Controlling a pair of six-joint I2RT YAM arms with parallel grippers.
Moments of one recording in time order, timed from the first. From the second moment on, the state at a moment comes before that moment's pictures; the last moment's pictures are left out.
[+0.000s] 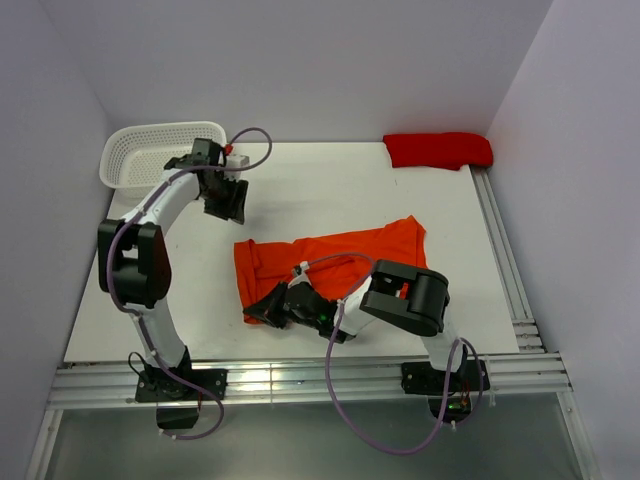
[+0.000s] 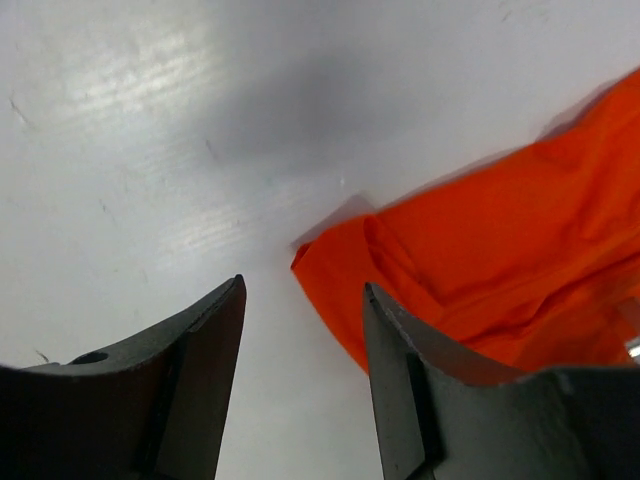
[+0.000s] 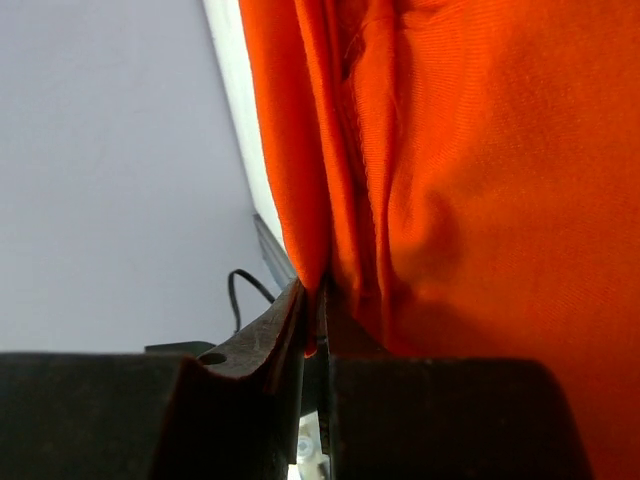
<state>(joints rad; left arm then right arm) -0.18 1.88 1.55 -0.80 0.23 0.11 1.17 2.00 0.73 0.89 0.08 1.59</state>
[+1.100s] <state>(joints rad) -0.04 1.94 1.27 -0.75 0.60 0.16 1.16 2.02 0.70 0.96 0.08 1.65</state>
